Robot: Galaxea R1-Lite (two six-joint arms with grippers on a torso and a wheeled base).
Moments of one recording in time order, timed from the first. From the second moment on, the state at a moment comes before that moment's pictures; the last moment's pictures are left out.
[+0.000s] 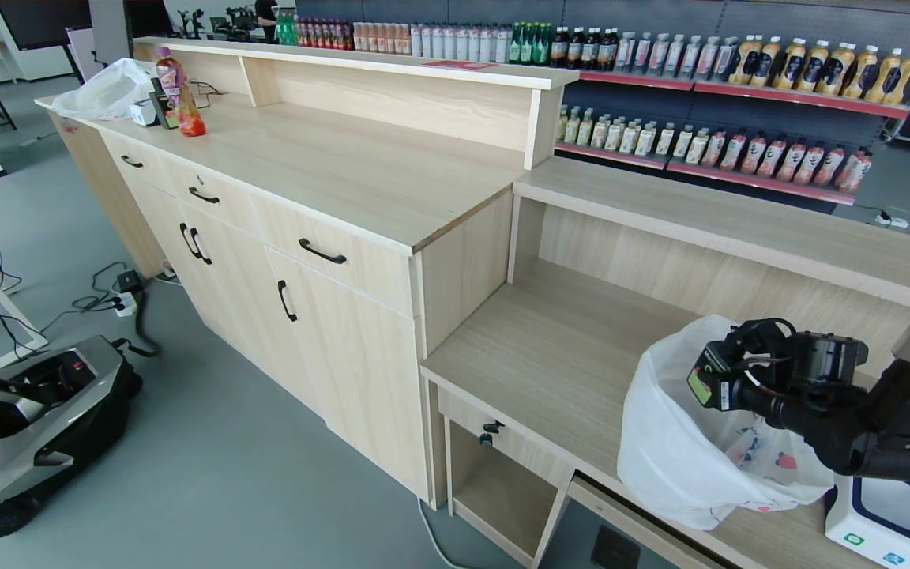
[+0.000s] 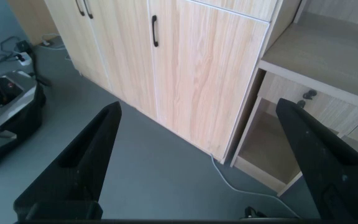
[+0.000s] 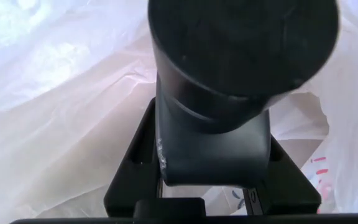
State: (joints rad) left arm 0.00 0.00 0.00 0.00 0.00 0.00; right arm -0.16 2.31 -0.80 -1.12 0.19 -0.18
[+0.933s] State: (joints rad) left arm 0.00 0.00 0.00 0.00 0.00 0.00; right arm -0.16 2.41 -0.82 -1.14 0.19 -0.17
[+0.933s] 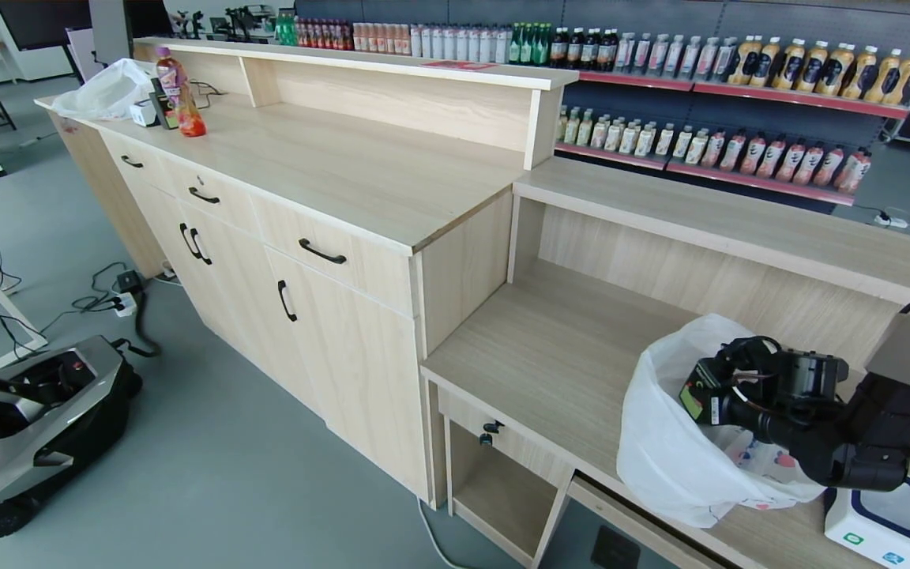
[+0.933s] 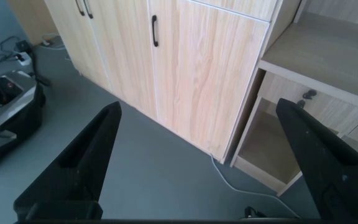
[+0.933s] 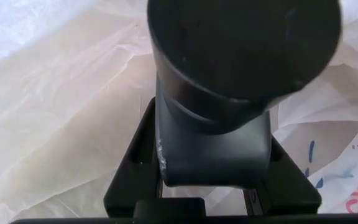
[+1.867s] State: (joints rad) left arm 0.00 0.00 0.00 0.00 0.00 0.00; right arm -0.25 1.80 -0.63 -0.82 0.18 -0.24
